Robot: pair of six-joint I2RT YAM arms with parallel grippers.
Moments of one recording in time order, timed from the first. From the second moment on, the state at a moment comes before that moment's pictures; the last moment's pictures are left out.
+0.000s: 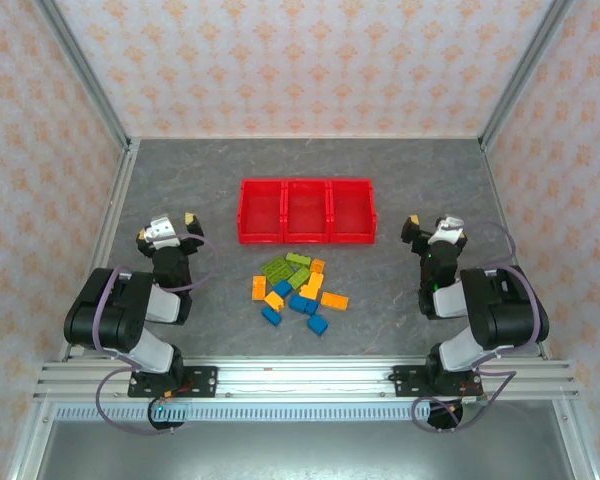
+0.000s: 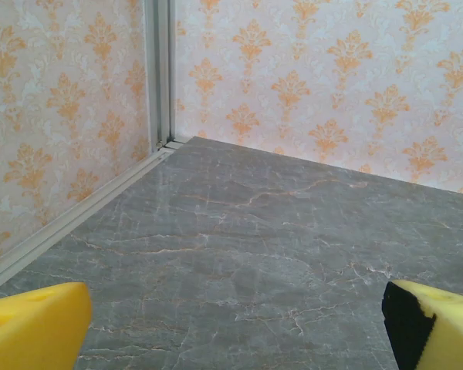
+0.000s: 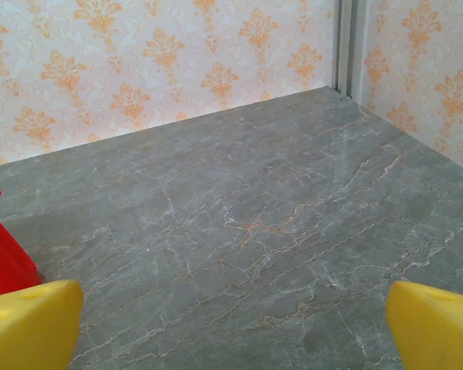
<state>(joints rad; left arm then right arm) -0.02 1.53 0.18 1.29 -0.42 -0.12 0.06 1.53 0.21 1.15 0.27 0.20</state>
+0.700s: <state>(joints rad) -0.02 1.53 0.18 1.29 -0.42 -0.12 0.04 1.53 0.22 1.14 0.24 0.20</state>
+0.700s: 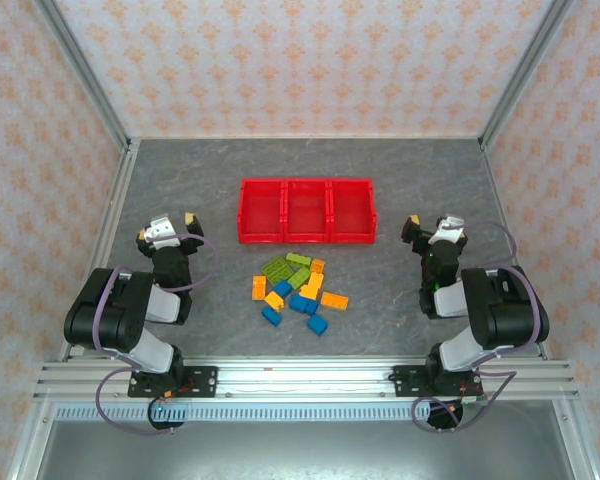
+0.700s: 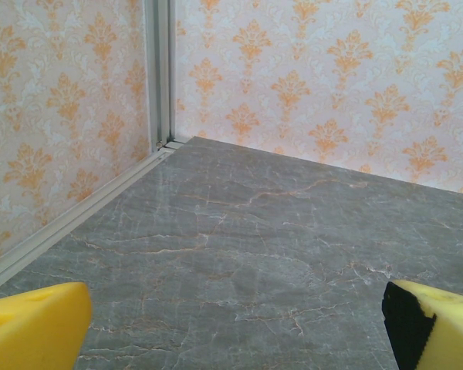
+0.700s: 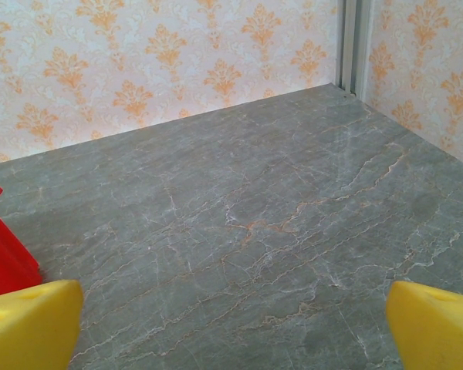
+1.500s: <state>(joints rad) -0.21 0.79 0.64 -0.12 -0.37 -0.58 0.35 1.28 0.91 -0.02 0.08 -0.06</state>
